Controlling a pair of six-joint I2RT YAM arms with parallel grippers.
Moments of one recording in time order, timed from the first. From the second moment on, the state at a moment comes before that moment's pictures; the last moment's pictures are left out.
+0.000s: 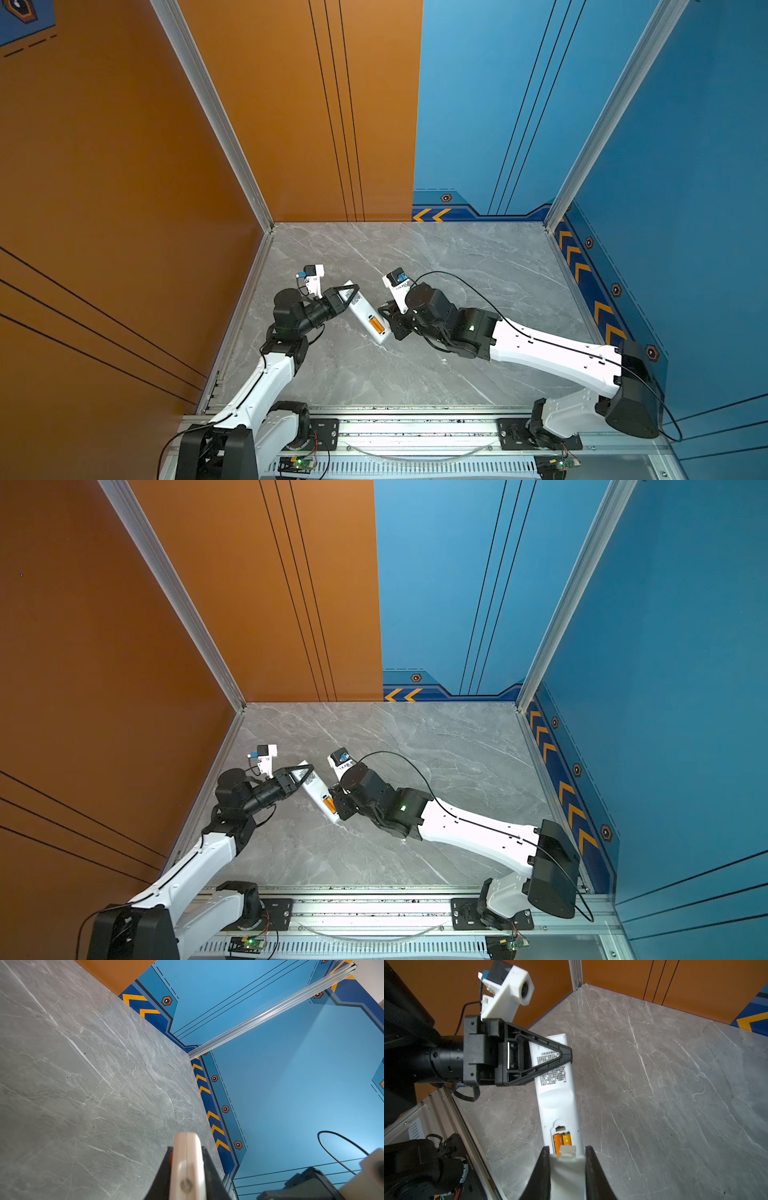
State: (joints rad) left arm -0.06 1.00 0.42 0.42 0.72 -0.94; right arm 1.11 1.46 1.21 -0.30 0.20 0.34
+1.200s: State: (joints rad) left arm -0.04 1.00 0.41 0.45 0.74 -0.97; right arm 1.13 1.57 1.20 -0.20 0.23 0.33
